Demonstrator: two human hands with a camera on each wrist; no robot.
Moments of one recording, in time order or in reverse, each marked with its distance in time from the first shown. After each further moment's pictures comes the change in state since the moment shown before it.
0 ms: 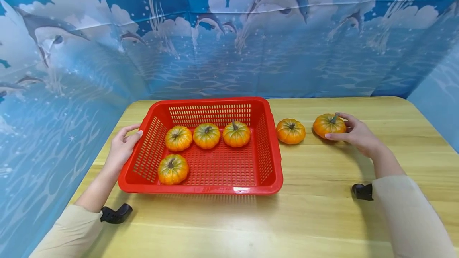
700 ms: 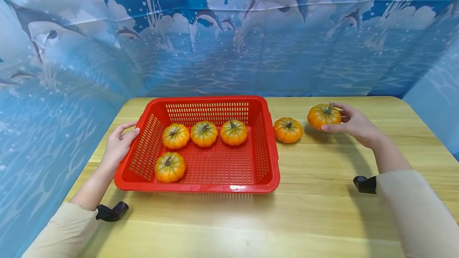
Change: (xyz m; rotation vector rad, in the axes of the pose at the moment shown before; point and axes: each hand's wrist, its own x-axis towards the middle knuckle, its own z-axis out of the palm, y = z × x) left_hand 0.000 0.001 -0.001 -0.007 -0.011 0.008; right_hand -0.007 -0.037 -0.010 -0.073 -0.011 -0.082
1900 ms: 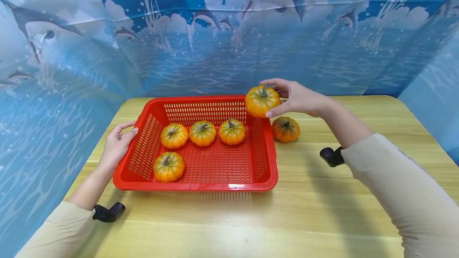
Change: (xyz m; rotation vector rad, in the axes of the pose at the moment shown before) left_hand 0.000 0.002 0.000 0.018 -0.012 0.000; right_hand 0.023 -0.159 0.057 -0.031 -0.287 -0.227
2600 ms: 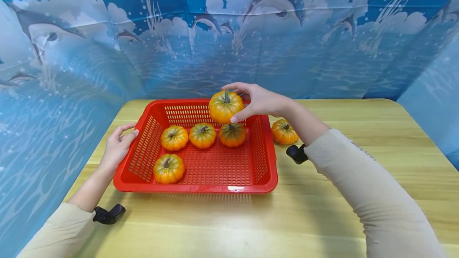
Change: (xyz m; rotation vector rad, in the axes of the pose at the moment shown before) left_hand -0.001 0.001 0.002 -0.012 0.005 0.021; right_hand 0.047 -0.036 0.041 0.054 -0.151 -0.146
